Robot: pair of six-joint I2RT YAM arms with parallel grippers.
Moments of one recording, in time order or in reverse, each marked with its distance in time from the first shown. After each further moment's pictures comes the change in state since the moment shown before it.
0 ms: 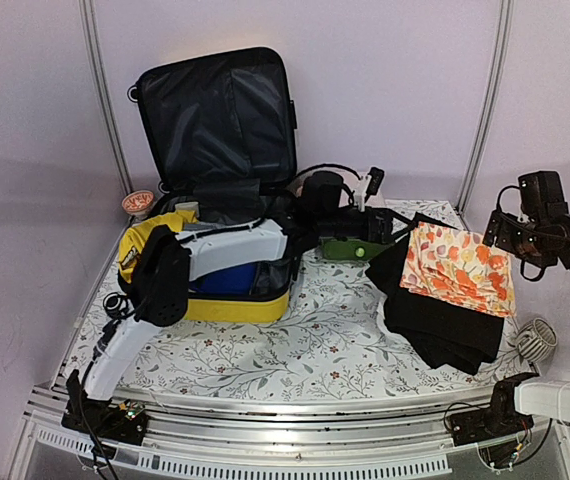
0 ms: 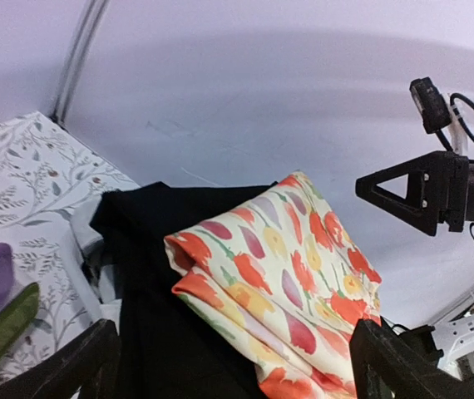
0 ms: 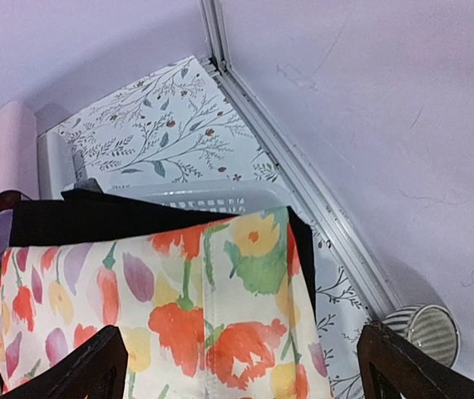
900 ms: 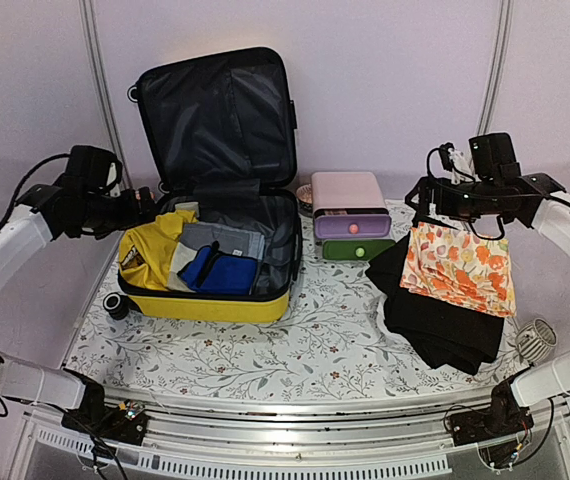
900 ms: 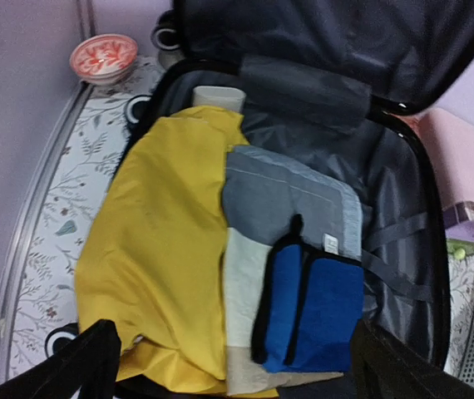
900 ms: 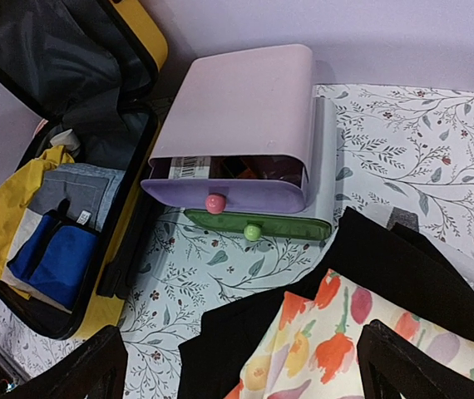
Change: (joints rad) left arm 0.597 -1.303 -1.001 -0.884 -0.661 0.074; right arm 0.196 0.319 0.227 0.237 -0.503 -0.160
